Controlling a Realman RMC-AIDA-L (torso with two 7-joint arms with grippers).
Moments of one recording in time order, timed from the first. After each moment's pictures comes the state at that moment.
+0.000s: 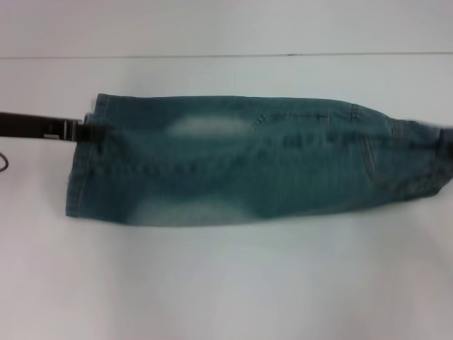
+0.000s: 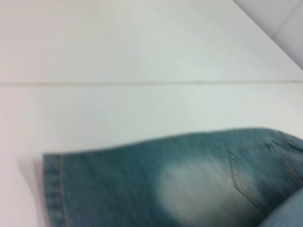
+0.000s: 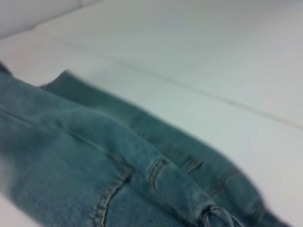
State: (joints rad) left arm -0.65 -2.05 0.60 0.95 2.42 1.45 -2.19; right arm 0.47 2.05 -0.41 -1.09 -2.37 -1.60 1.63
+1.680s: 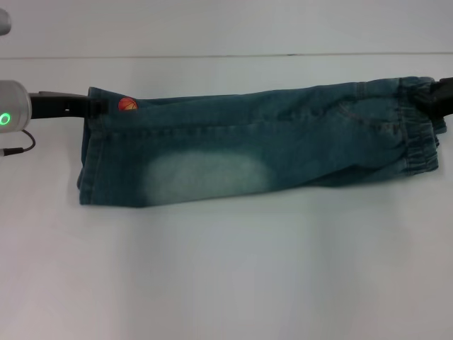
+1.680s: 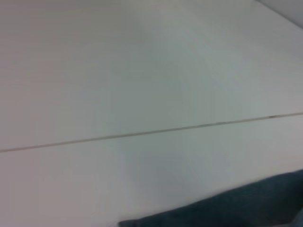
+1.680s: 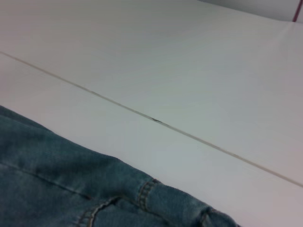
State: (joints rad) left arm -0.68 -2.10 0.74 0.81 2.38 0.99 -2.13; right arm 0.63 2.05 -0.64 -0.79 -2.35 -0.96 1.66
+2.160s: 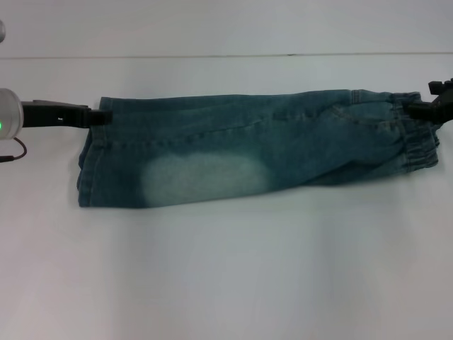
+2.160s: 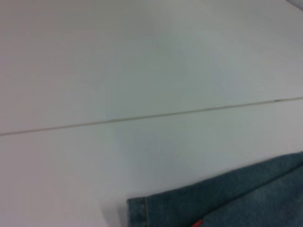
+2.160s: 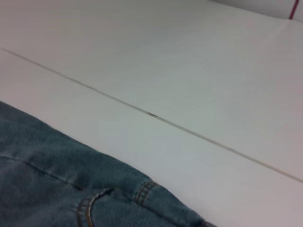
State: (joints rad) left arm -0.66 -2.07 0.75 0.80 2.38 1.02 -2.12; right arm 0.60 2.06 -0.65 -0.82 -2.35 -0.96 1.67
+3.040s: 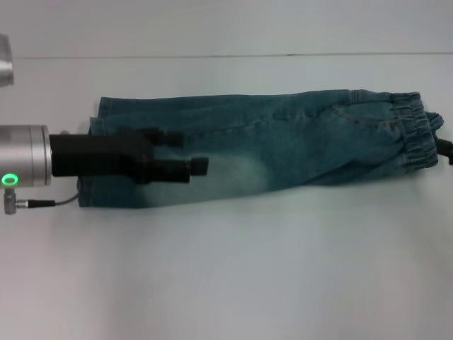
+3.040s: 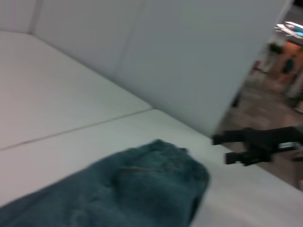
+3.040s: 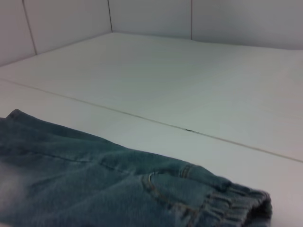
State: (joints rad) left arm -0.58 -2.10 0.74 0.80 2.02 1.58 -1.70; right arm 0.34 2.04 -0.55 -0.89 -2.03 -1.31 1.45
